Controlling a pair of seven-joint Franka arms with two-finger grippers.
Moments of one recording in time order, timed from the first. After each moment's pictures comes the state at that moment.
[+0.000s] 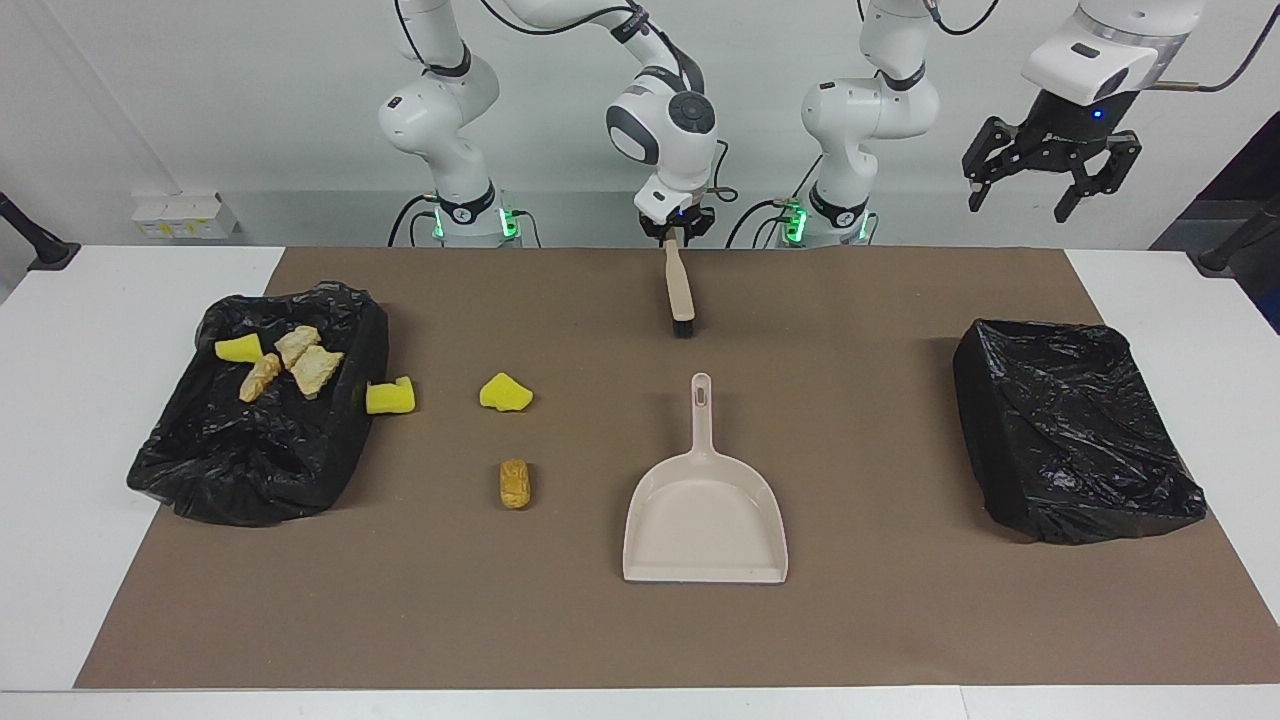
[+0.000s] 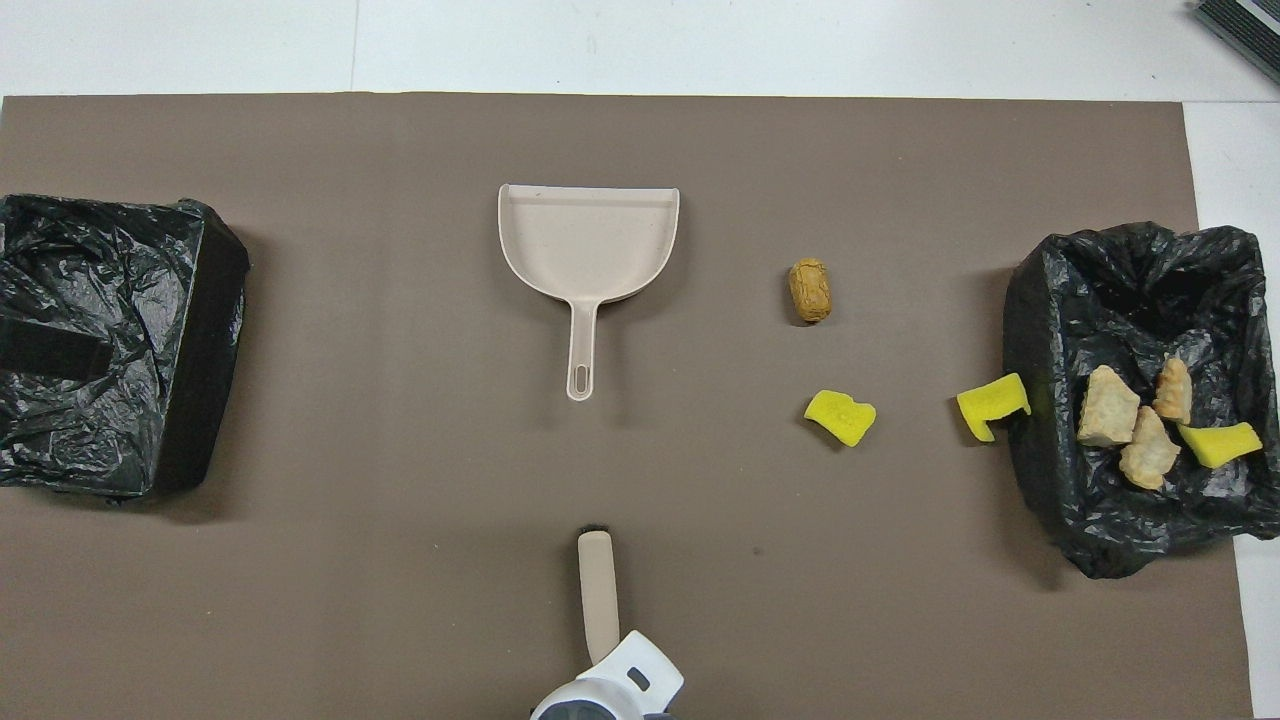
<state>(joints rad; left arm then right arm) -0.05 -0.04 -0.07 -1.40 0.01 1.40 0.16 0.93 0.02 0.14 -2.33 0.25 2.20 0.90</state>
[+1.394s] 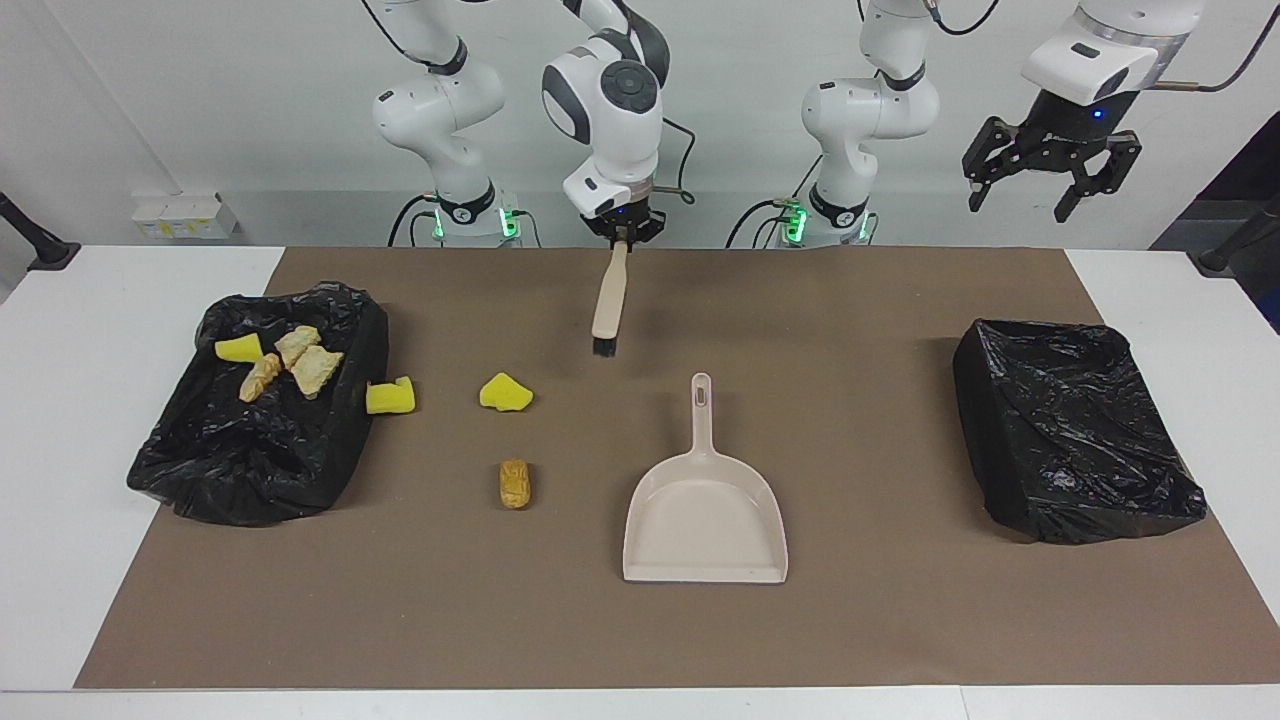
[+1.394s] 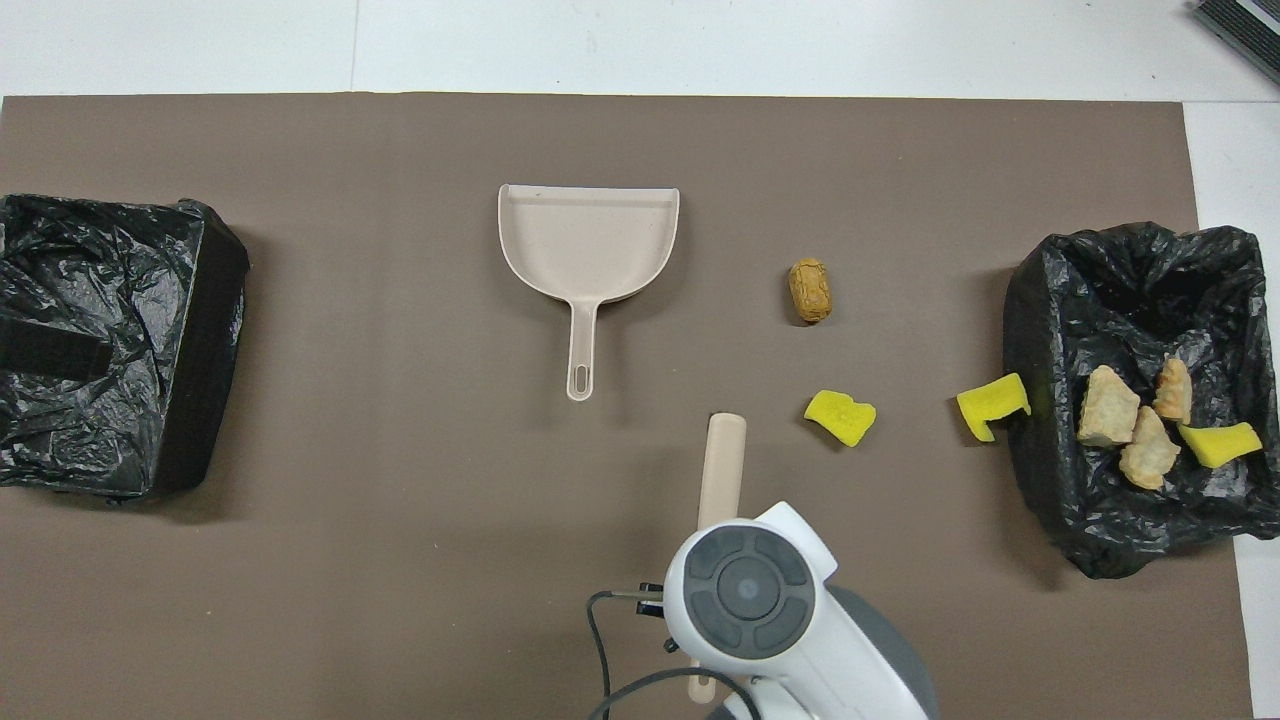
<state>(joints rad) -0.05 -0.04 -0.07 -1.40 0.01 1.40 0.16 0.58 -0.12 0.12 -2.16 0.13 1.84 0.82</state>
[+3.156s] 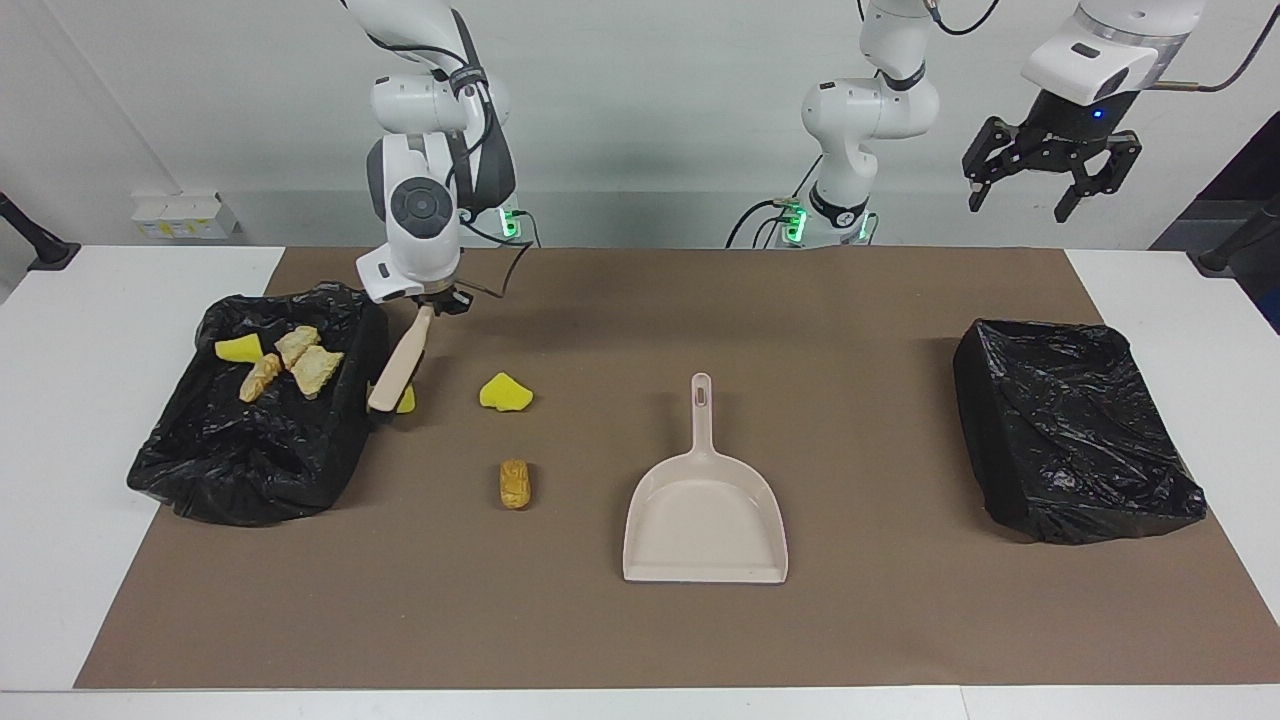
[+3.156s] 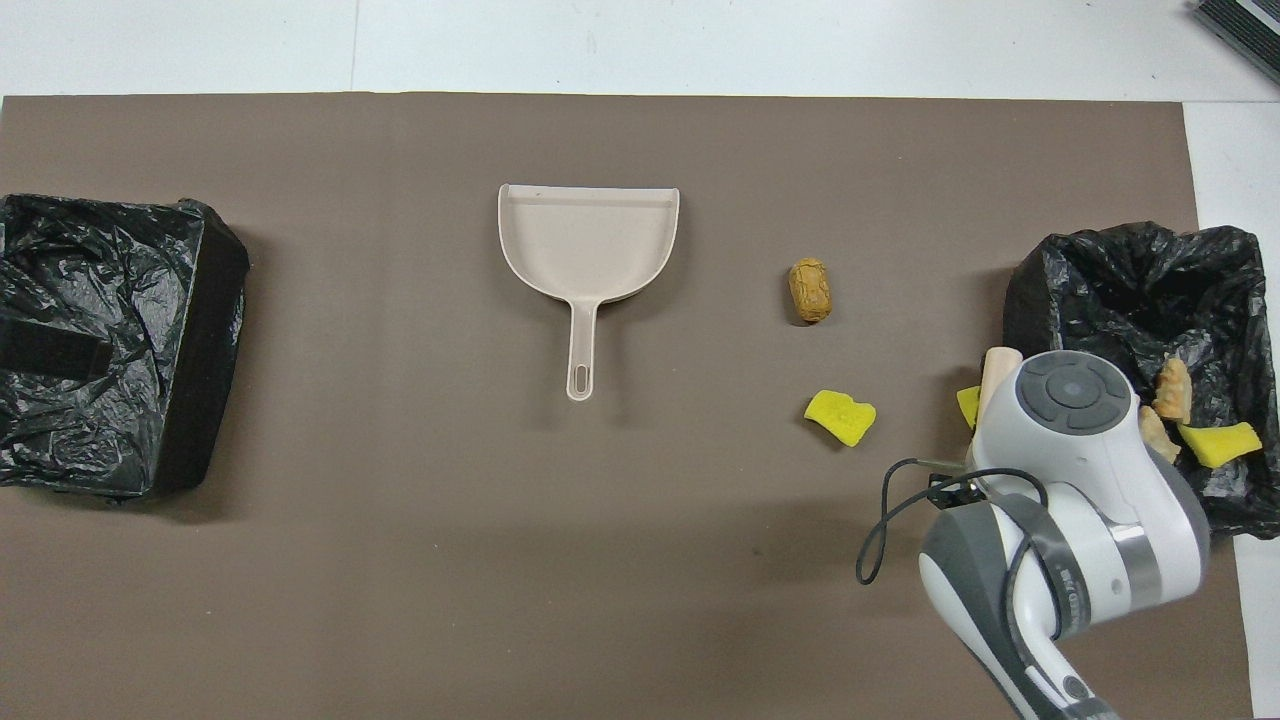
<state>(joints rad) -0.05 -0.04 -0.07 -1.40 0.01 1.40 0.16 0.03 -0.10 0.12 -2.34 -0.21 1.88 0.52</state>
